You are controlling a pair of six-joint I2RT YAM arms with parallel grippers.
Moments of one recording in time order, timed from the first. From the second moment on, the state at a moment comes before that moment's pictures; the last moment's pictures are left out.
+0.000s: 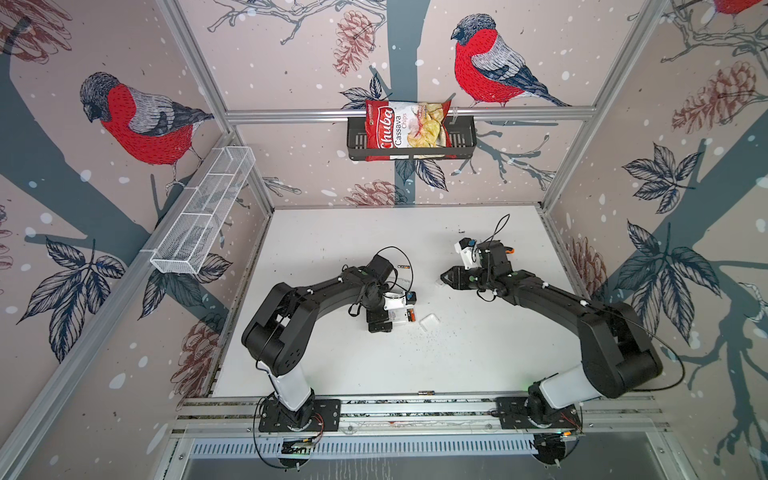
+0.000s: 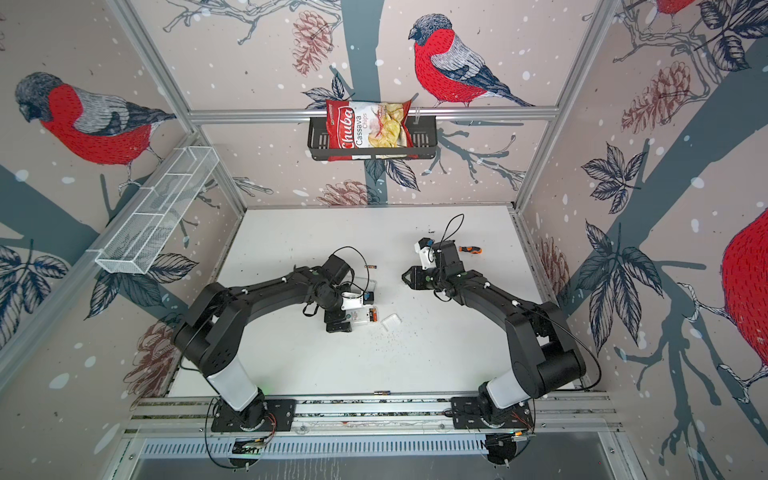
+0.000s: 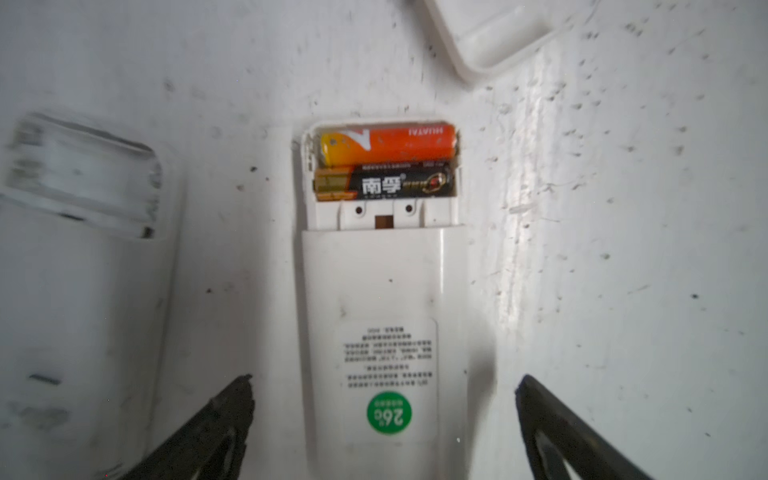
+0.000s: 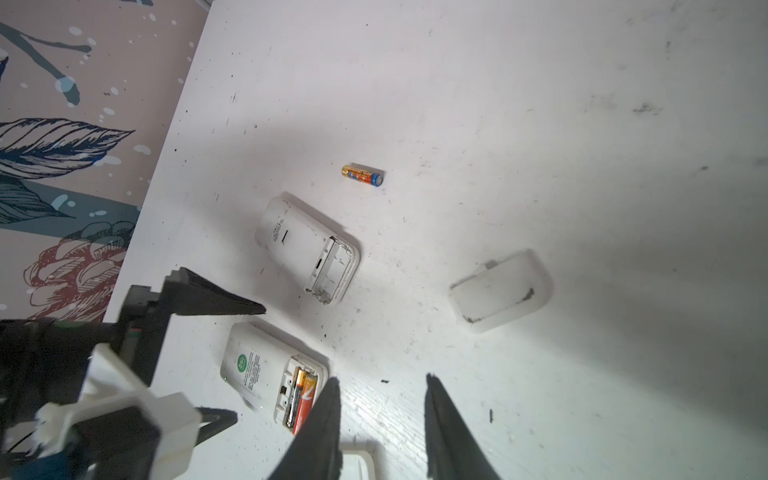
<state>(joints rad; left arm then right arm) -0.60 1.68 1.02 -0.62 0.27 0.88 0.41 1.50 0.85 -0.11 -0.43 0.32</state>
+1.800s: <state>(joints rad) -0.62 1.47 0.64 0.64 -0.09 -0.05 -0.03 2.24 1.68 -0.53 0.05 0.29</state>
